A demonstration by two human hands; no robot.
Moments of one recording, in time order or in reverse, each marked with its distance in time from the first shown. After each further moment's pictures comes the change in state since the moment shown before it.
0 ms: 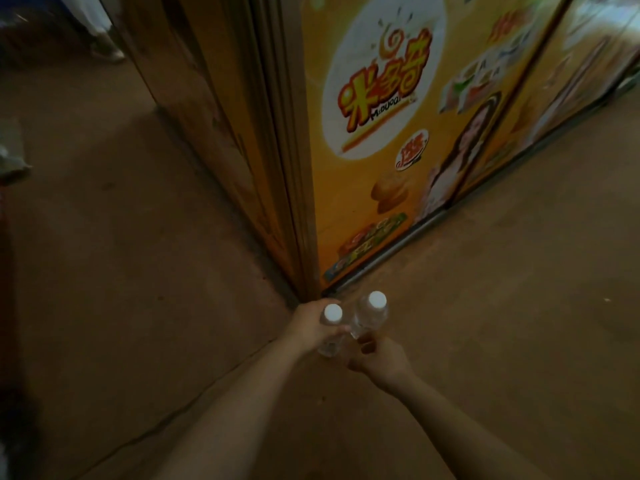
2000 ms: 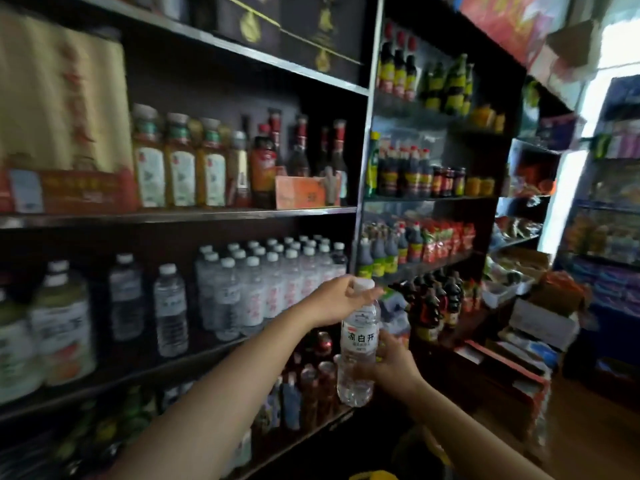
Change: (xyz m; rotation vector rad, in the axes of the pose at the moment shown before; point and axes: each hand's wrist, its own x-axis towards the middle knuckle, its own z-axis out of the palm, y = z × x) left_hand -1.062 0.312 -0.503 -0.094 1.389 -0.464; right_hand -0.860 -0.662 0.097 -0.229 -0.872 -1.357
